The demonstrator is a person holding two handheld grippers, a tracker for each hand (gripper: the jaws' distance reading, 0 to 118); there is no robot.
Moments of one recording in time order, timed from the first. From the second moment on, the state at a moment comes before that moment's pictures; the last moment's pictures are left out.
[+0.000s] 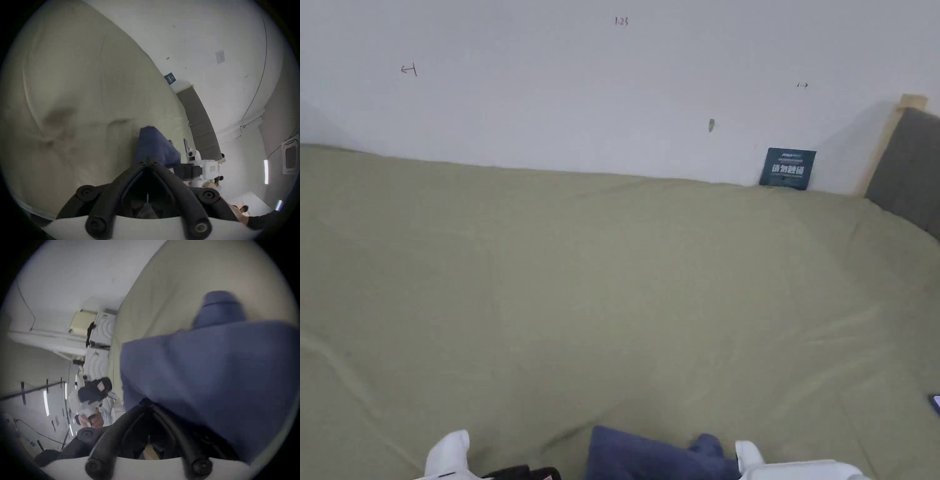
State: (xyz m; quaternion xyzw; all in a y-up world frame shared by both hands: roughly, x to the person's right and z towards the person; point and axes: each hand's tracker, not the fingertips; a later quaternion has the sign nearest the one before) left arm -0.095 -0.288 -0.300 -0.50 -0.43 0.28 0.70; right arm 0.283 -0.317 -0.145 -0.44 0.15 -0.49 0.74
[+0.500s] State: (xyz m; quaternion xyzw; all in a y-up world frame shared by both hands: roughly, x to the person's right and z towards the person) left arm -0.066 -0.321 -0.311 -0.56 -0.47 0.28 0.63; right arm 0.338 -0.327 -0.100 -0.39 0.09 -0.52 0.76
